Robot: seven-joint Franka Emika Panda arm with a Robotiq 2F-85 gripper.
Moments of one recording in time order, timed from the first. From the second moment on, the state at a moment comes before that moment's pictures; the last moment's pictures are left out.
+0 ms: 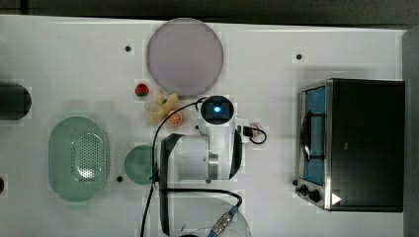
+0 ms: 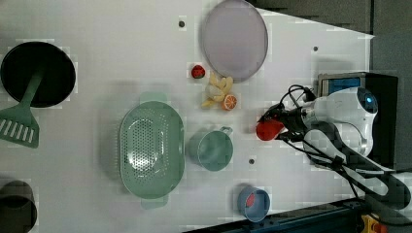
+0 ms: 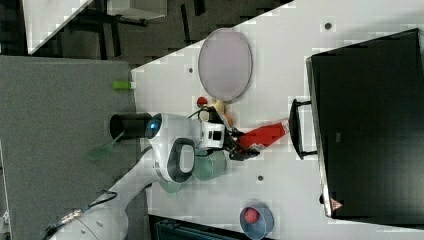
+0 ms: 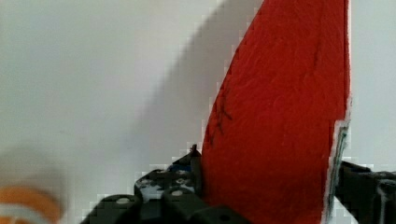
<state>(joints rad) 0.08 0.36 -0.09 -2.31 0.00 0.87 0.09</state>
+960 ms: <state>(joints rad) 0.08 -0.02 -0.08 -1.94 0.00 0.39 0.13</state>
